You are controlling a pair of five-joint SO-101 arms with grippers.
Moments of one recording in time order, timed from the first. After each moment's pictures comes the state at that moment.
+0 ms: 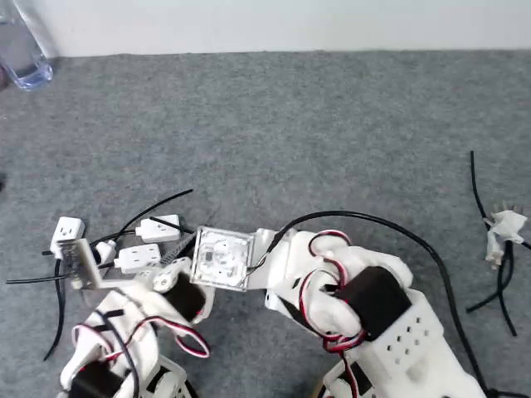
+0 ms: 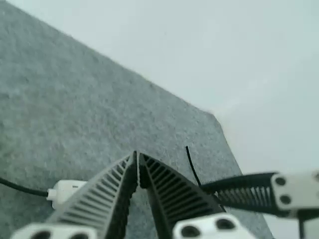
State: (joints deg) left arm 25.1 -103.8 71.1 61.9 54.0; right arm -42.0 -48.2 22.9 88.6 42.4
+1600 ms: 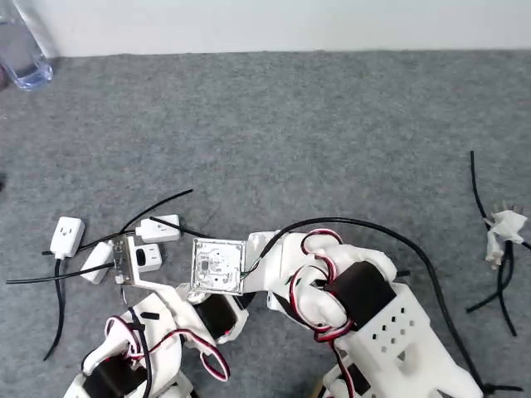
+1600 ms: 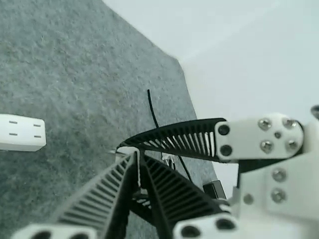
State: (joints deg) left arm 41.8 -103.9 77.5 58.9 66.6; right arm -44.0 -48.3 28.5 86.0 47.7
